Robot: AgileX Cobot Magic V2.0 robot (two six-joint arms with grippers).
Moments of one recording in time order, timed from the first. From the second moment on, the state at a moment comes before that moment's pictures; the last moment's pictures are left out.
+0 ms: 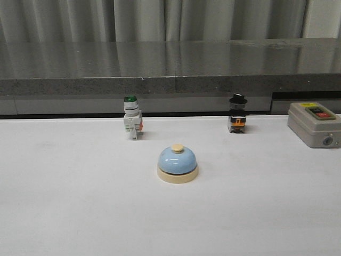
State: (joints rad) left arm 0.02 0.00 0.00 0.09 0.07 -0.05; right arm 0.10 -0.01 0.03 -0.03 0.09 0.09
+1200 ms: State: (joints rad) left arm 0.04 0.00 0.00 0.09 0.07 -0.05; right arm 0.10 -0.01 0.03 -0.03 0.09 0.09
